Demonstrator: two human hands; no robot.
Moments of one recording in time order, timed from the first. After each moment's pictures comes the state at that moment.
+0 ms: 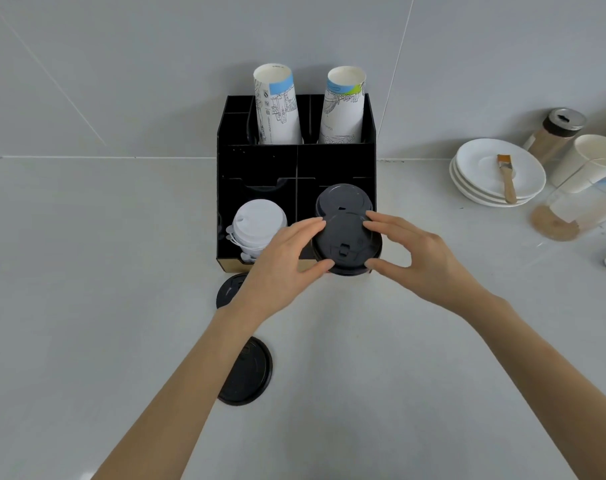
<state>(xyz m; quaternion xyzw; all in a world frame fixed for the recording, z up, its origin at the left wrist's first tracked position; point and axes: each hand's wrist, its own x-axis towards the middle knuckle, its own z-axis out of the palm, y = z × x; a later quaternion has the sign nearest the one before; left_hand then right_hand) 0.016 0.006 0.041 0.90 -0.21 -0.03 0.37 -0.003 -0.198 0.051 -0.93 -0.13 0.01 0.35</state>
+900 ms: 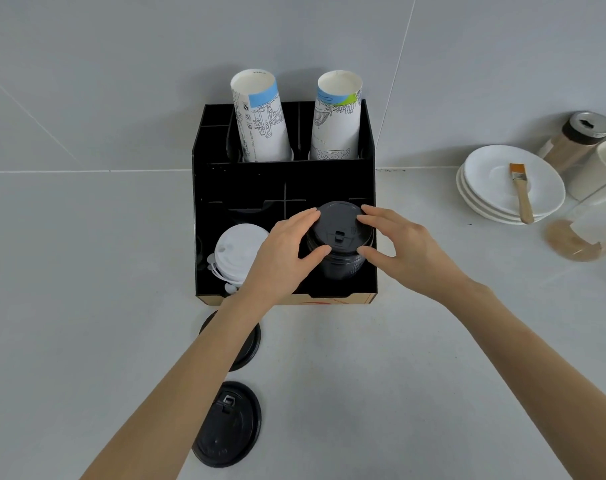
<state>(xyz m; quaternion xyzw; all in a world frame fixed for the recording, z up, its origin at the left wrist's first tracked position) 0.094 -0.020 0.020 0.91 -0.17 -0.05 0.37 0.073 -0.205 0.035 -0.94 -0.08 0.03 0.32</state>
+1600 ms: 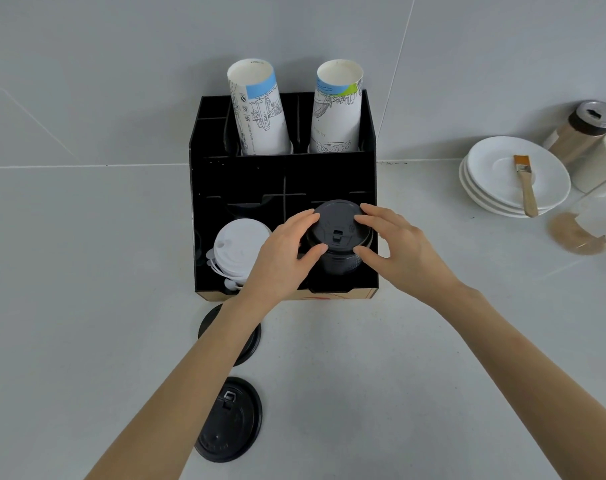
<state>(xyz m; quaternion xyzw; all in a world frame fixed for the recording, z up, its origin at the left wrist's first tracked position) 0.091 -0.019 0.014 0.91 -0.16 -0.06 0.39 0.067 -0.194 0.029 -0.94 -0.07 0.02 0.32</state>
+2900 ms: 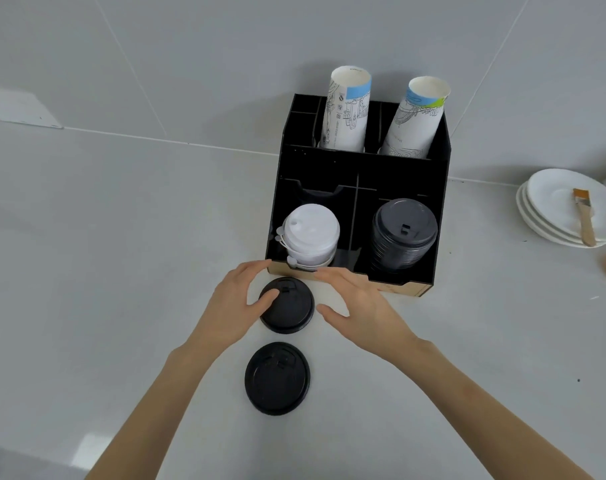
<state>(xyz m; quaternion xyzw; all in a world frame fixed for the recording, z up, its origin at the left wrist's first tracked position) -0.001 0.120 0.000 0.92 -0.02 -0.04 0.39 0.004 -0.076 0.001 -0.91 -0.20 0.10 0.35</state>
